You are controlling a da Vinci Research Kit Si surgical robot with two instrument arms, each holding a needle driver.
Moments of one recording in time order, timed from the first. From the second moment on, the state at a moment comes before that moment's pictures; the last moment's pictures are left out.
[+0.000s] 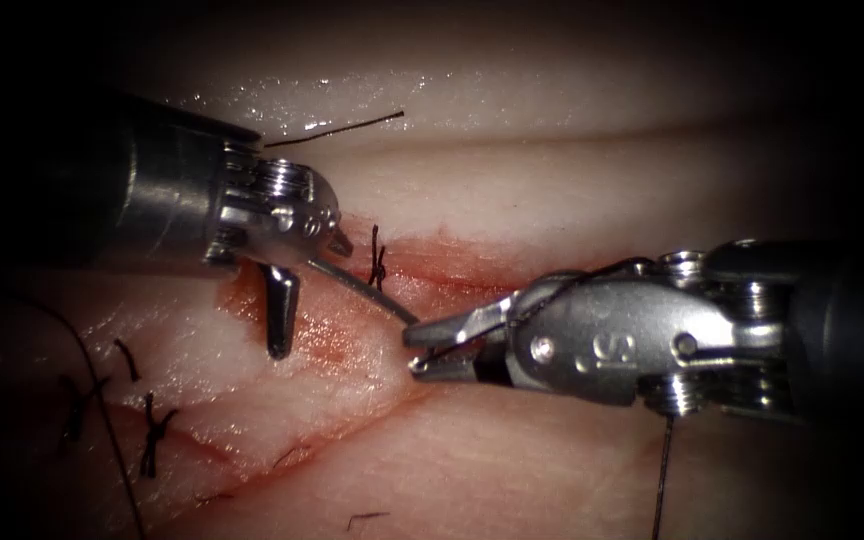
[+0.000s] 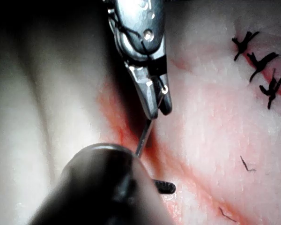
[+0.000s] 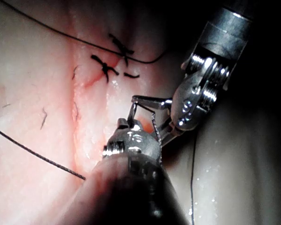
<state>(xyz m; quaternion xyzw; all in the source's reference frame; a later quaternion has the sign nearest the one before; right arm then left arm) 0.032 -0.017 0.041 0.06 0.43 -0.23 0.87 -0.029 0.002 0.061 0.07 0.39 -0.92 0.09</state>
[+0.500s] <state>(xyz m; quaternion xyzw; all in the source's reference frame) 0.033 -0.018 0.041 0.05 0.44 -0.21 0.87 -0.029 0.004 0.063 0.11 0.40 -0.91 0.07</state>
